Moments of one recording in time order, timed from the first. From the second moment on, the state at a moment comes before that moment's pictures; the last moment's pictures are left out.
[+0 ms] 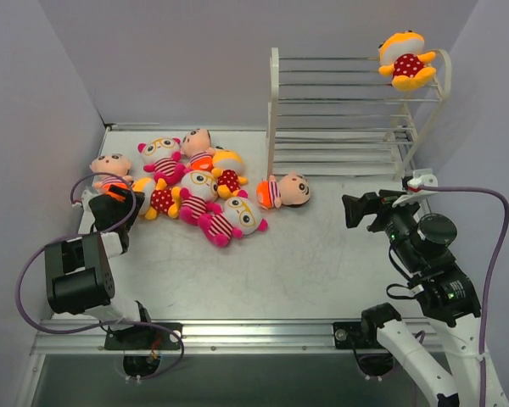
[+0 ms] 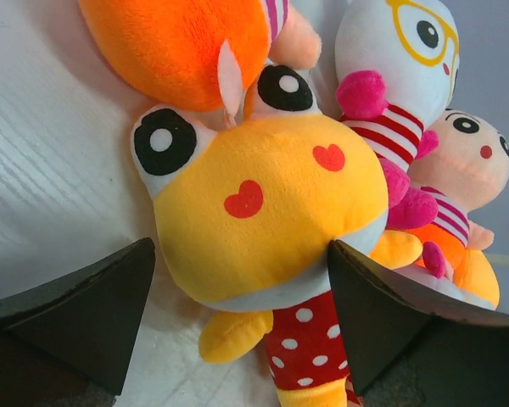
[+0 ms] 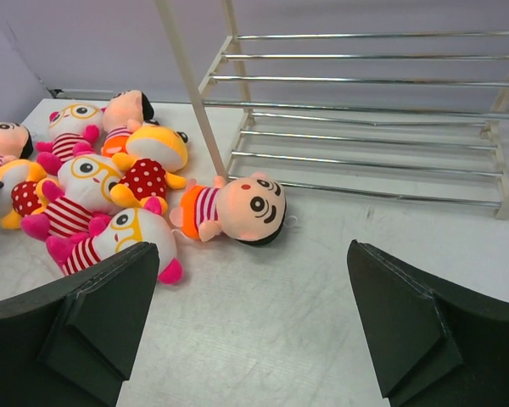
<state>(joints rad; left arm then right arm) 0.29 1.52 0.51 0.52 0.07 -0.91 0.33 0.56 0.94 -0.47 0.05 0.17</state>
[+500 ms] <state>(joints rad) 0.29 1.57 0.48 0.70 0.09 -0.93 0.34 0.58 0.94 -0.48 0.05 0.16</state>
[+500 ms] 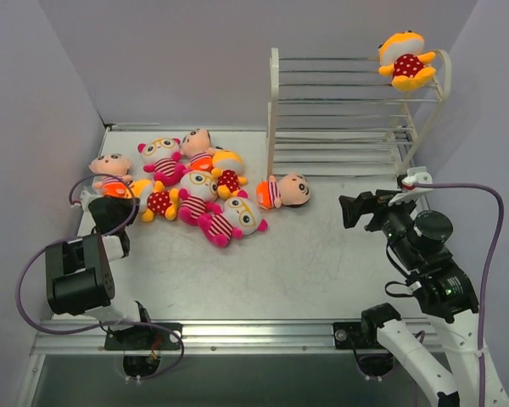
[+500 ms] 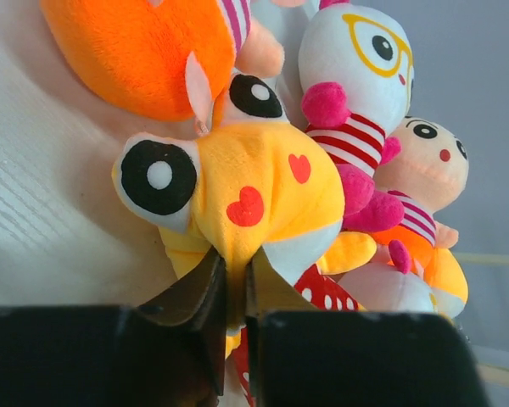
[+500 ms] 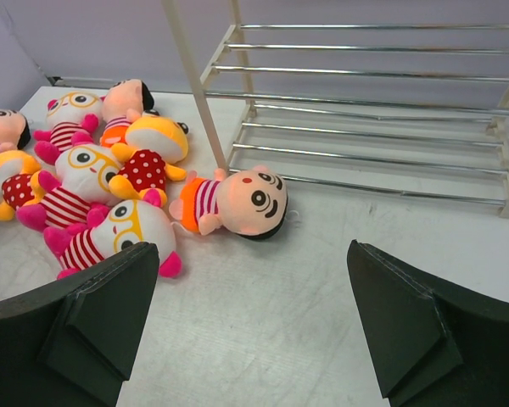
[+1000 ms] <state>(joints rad) 0.28 1.03 0.71 0.07 0.08 -0.81 0.34 0.78 1.03 -0.56 -0.16 0.17</state>
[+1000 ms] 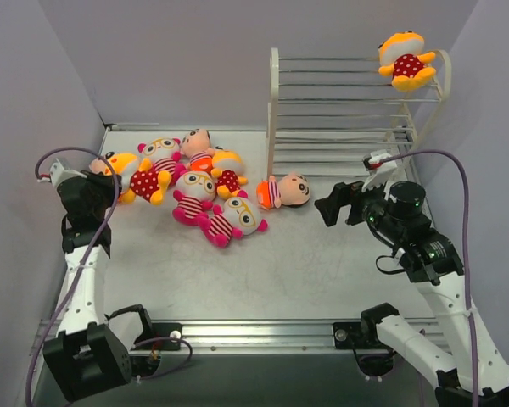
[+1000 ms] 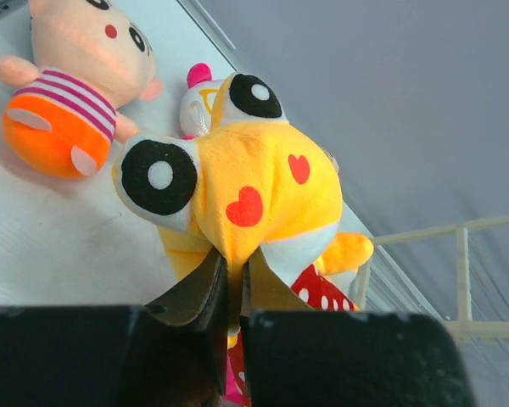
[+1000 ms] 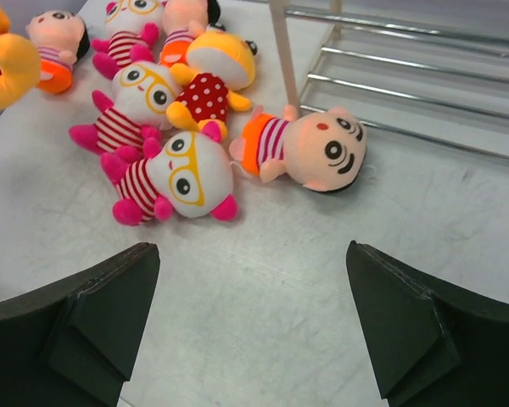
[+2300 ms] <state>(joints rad) -0.22 0.85 1.07 -0.84 -0.06 -0.63 1.46 1.50 1.26 -0.15 0.53 0.25</state>
